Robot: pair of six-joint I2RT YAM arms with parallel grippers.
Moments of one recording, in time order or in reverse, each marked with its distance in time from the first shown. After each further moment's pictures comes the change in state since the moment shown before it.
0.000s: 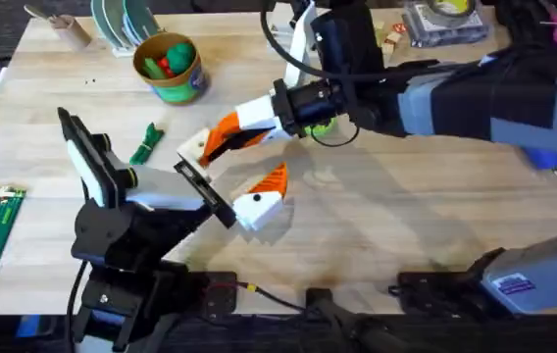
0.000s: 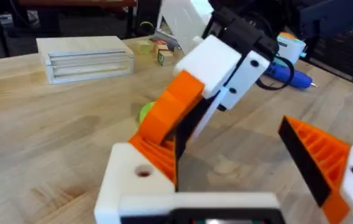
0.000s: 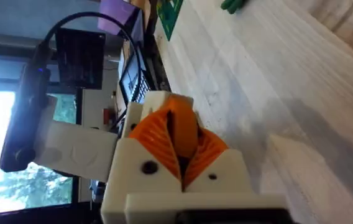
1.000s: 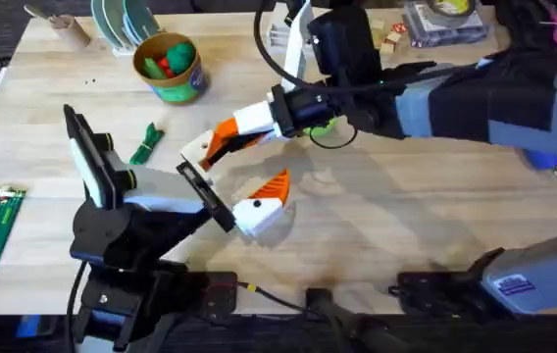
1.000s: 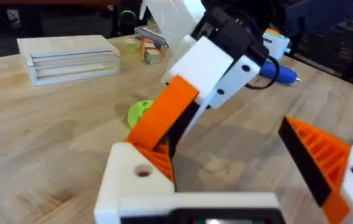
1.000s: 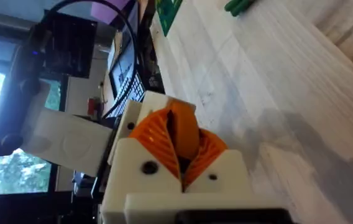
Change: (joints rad) left arm 0.022 0.000 0.000 -0.001 0.085 0.002; right arm 0.015 0.000 0.000 0.006 0.002 -0.102
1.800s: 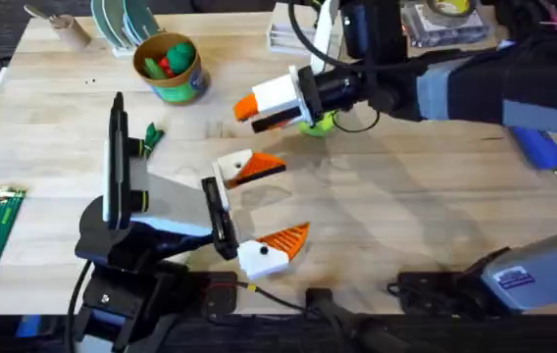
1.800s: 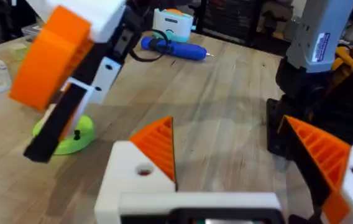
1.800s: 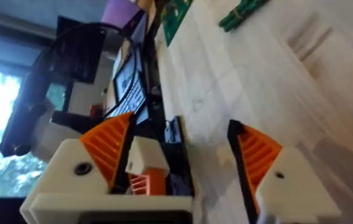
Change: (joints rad) left arm -0.048 -0.001 0.000 -0.008 0.319 0.052; right arm -0.149 0.011 0.000 0.000 -0.145 -0.089
